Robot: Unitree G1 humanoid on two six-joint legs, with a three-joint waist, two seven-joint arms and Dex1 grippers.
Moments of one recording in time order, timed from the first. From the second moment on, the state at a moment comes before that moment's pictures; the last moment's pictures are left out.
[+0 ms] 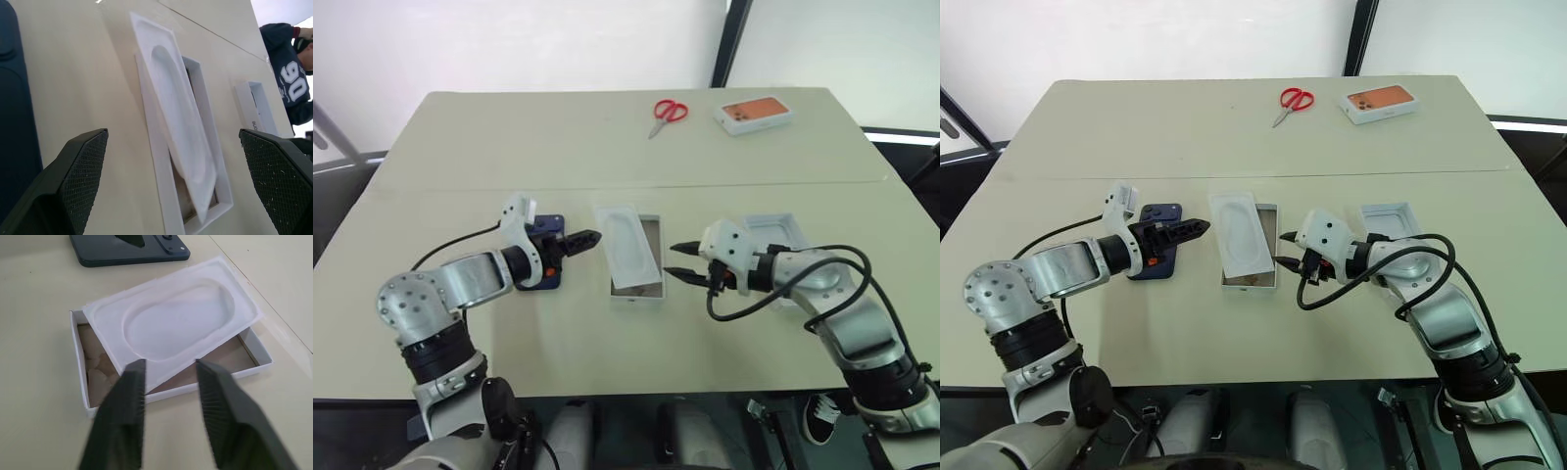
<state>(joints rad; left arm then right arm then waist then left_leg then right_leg) -0.56 0.19 0.57 -0.22 -1.24 1.60 0.22 -0.36 -0.68 0.16 -0.34 0.20 0.48 0.89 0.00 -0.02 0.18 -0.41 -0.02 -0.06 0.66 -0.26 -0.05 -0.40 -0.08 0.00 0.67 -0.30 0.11</state>
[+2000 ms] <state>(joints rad) 0.05 0.73 0.18 -0.47 -0.62 0.57 -0.76 -0.78 -0.31 0.39 0.04 -0.11 0.72 0.69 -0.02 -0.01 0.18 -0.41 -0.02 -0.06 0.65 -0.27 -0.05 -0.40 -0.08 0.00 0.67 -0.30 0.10</state>
